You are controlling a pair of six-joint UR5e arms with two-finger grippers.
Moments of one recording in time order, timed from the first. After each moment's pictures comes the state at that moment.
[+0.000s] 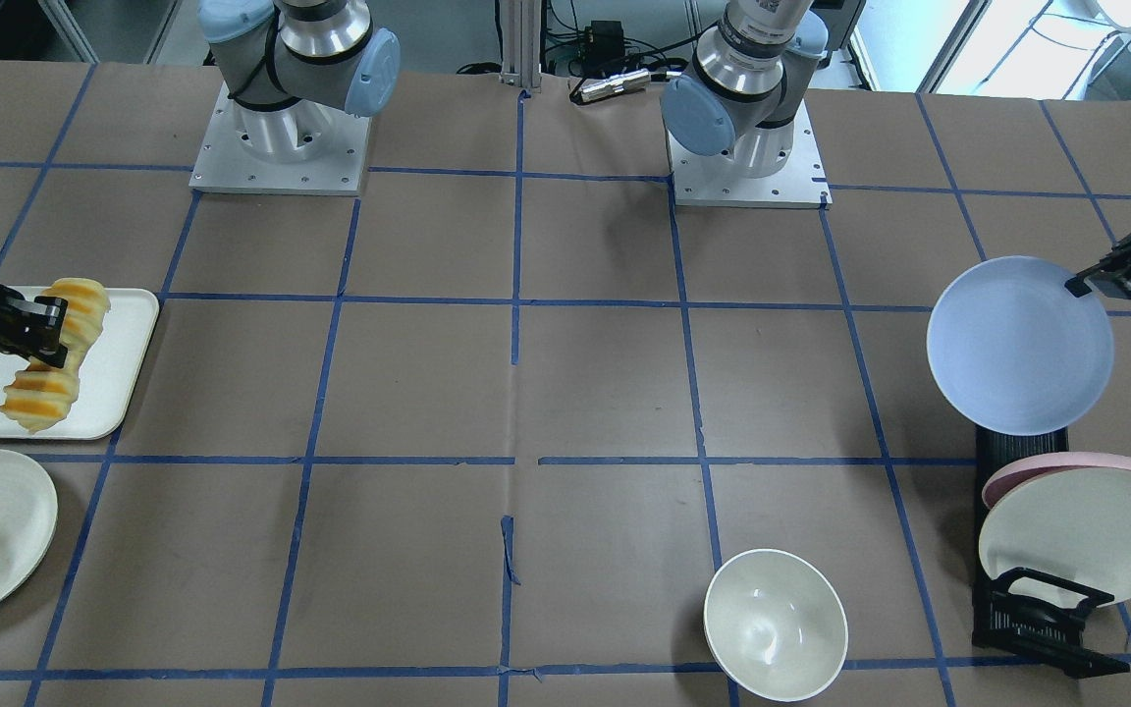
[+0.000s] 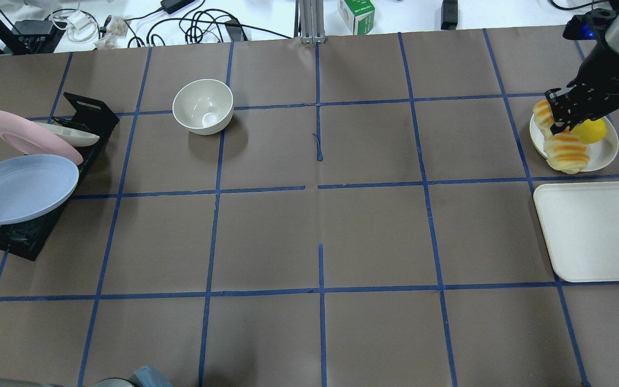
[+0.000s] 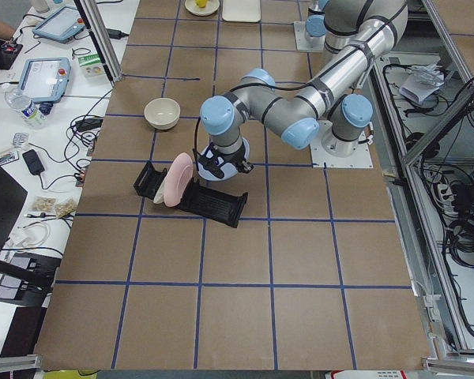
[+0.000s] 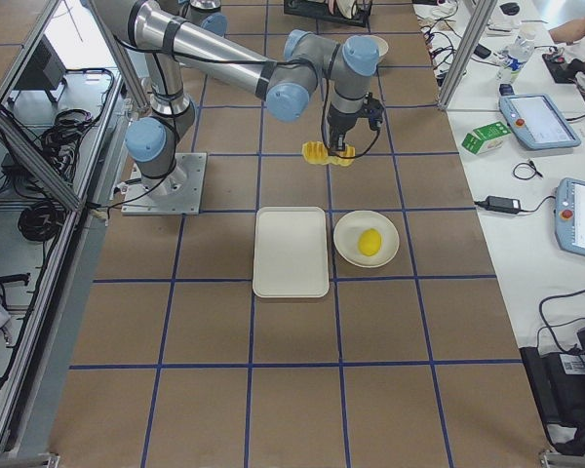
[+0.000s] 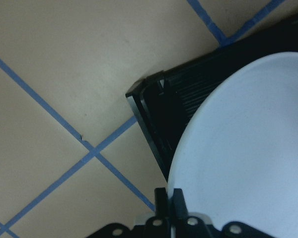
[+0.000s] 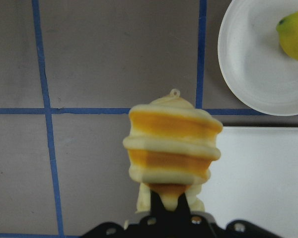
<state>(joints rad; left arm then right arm) -0.85 -1.71 -1.61 -1.62 1.60 -0.03 1.21 -1.41 1.62 -1.69 -1.56 -0.36</state>
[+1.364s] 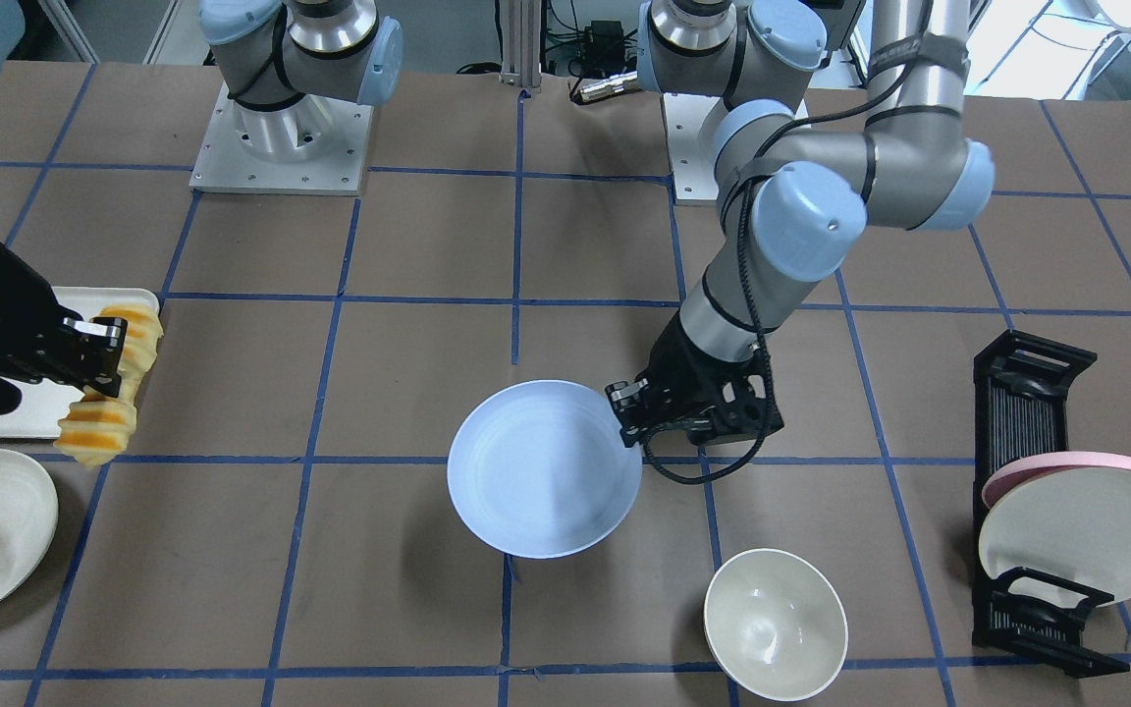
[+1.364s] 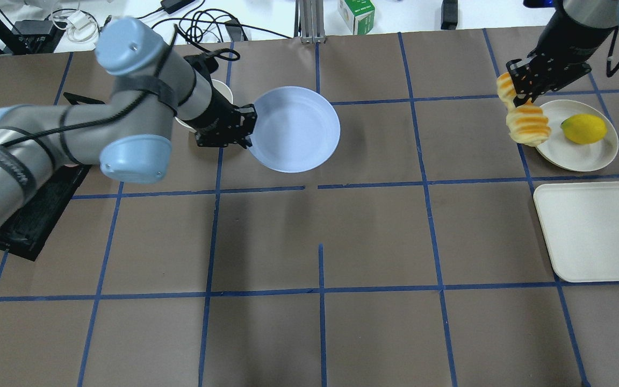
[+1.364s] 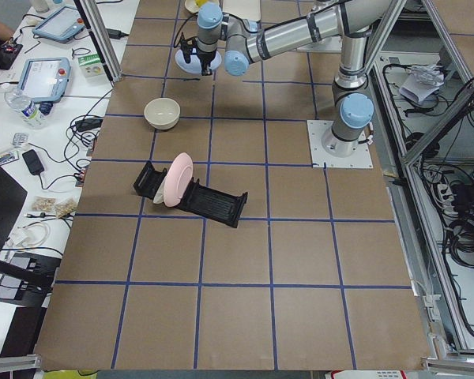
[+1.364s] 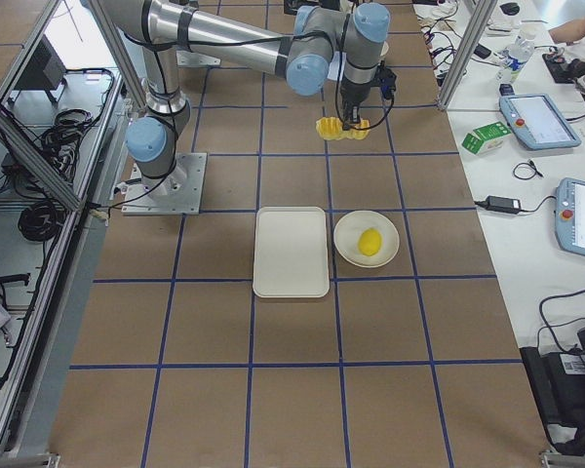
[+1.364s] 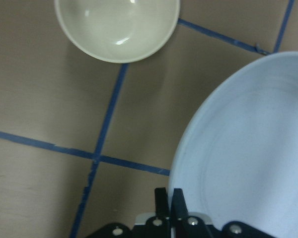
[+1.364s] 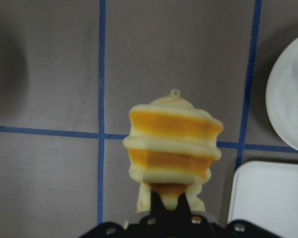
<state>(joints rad) -1.65 -1.87 -1.84 -0.83 1.28 -0.39 1.35 -1.35 1.51 -1.67 -1.51 -0.30</state>
